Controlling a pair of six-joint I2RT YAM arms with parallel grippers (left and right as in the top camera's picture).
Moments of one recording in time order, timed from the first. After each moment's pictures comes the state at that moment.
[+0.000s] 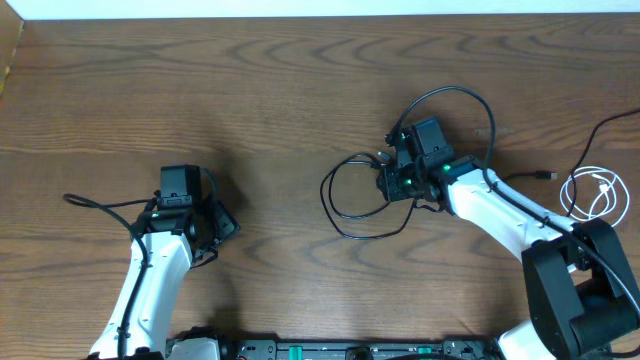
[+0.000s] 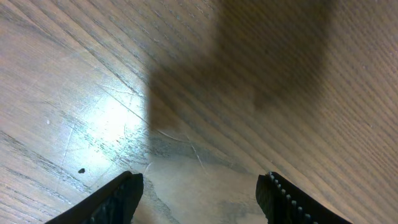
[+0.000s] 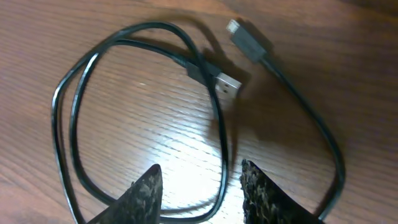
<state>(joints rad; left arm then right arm) 0.08 1.26 0.66 -0.72 0.01 -0.56 0.42 1.72 0.95 -0.34 -0.21 0.27</state>
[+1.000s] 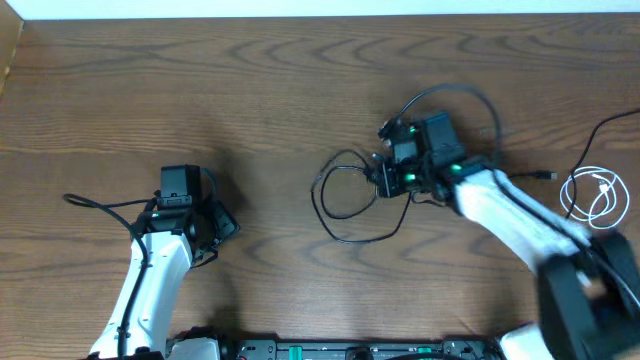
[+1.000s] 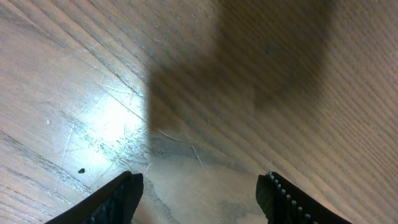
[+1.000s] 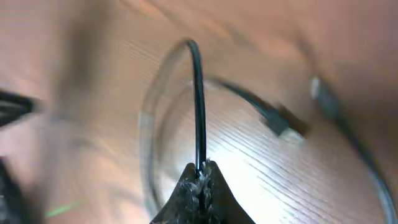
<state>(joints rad) 0.08 1.26 0.66 -0.72 0.01 -0.56 0.39 1.60 0.94 -0.24 -0.51 0.21</state>
